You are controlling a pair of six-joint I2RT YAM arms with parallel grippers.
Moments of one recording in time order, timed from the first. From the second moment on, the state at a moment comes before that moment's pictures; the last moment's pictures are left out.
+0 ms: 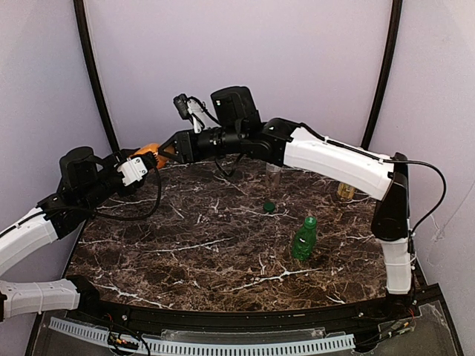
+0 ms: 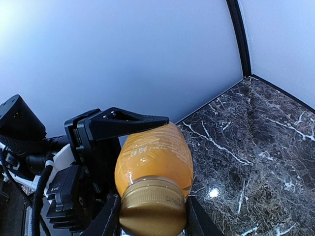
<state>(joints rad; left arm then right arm) -0.50 0.87 0.70 0.01 -0.10 1.03 1.04 2.10 2.15 -0.32 -0.31 0.37</state>
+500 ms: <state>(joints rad) -0.49 0.86 0.84 -0.57 0.51 0.80 1.12 1.94 1.97 -0.45 -0.52 -0.41</state>
